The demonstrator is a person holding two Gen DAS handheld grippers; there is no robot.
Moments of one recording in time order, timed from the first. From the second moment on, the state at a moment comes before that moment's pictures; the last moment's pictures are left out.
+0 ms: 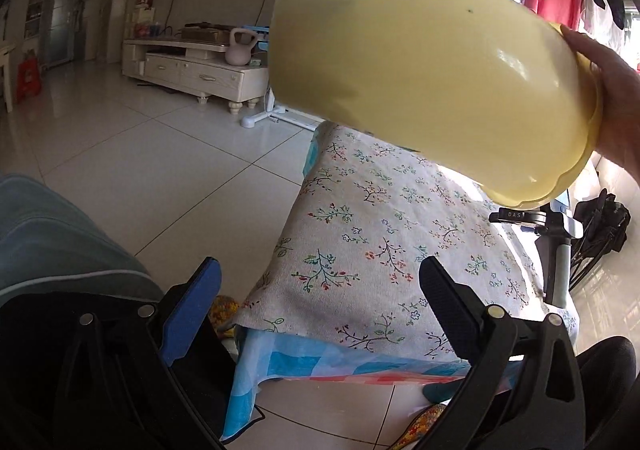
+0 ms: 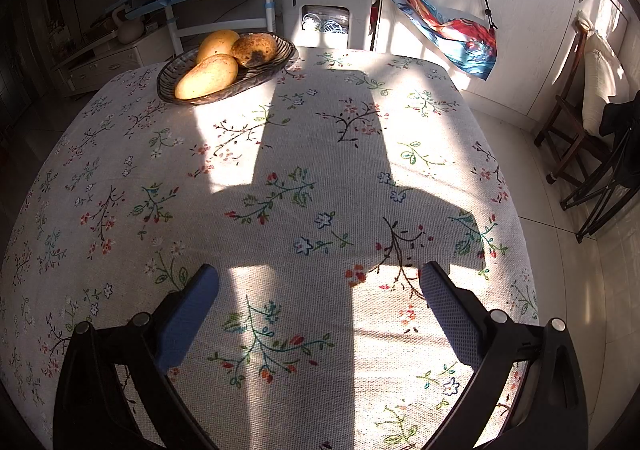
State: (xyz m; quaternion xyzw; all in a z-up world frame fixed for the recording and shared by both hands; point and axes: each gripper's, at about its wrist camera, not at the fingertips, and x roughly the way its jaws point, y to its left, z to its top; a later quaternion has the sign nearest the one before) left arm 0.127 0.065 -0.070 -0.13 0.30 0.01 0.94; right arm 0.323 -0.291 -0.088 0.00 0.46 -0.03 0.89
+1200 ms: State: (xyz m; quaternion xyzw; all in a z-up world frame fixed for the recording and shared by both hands) left arm 0.146 0.039 -0.086 -0.10 0.35 -0.01 0.93; right arm 0.325 -0.292 -0.088 0.00 0.46 -0.03 0.89
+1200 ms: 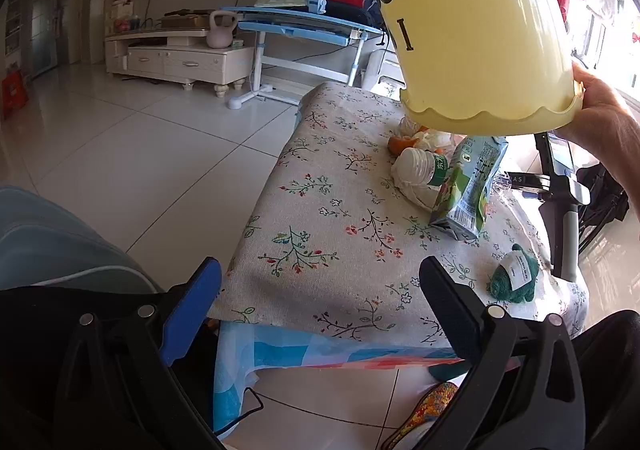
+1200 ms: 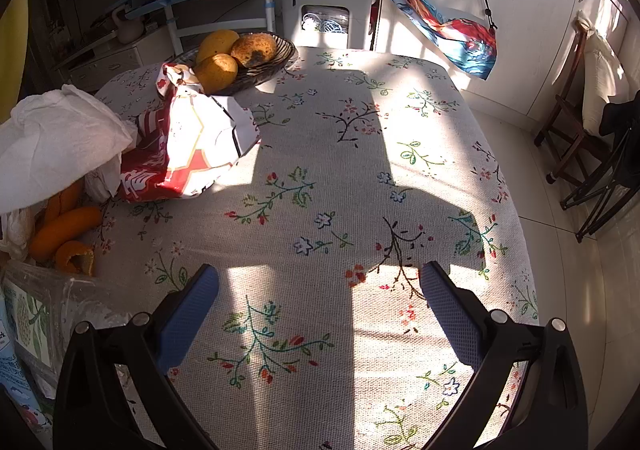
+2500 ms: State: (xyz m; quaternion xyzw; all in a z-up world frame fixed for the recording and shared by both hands) left arm 0.115 0.094 -0.057 -0.16 0.25 0.08 0.95; right arm 0.325 -0.293 -0.087 0.00 0.46 -0.03 0.89
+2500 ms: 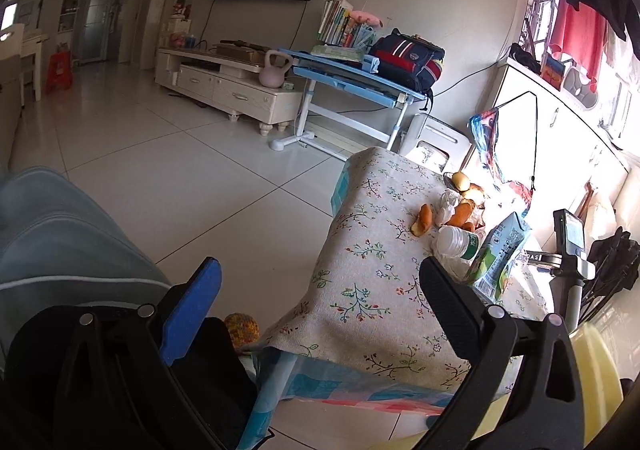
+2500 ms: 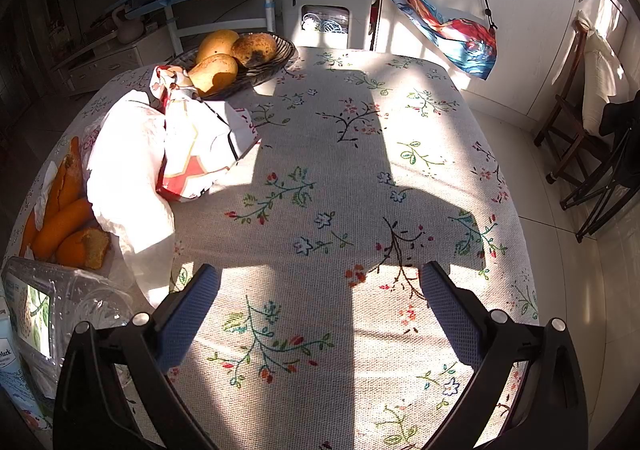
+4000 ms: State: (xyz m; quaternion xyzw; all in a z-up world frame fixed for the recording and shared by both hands) left arm 0.186 -0.011 -0.052 0.05 0.35 -0.04 0.93; right arm 0.325 -0.293 -0.087 0.00 0.46 -0.03 0.89
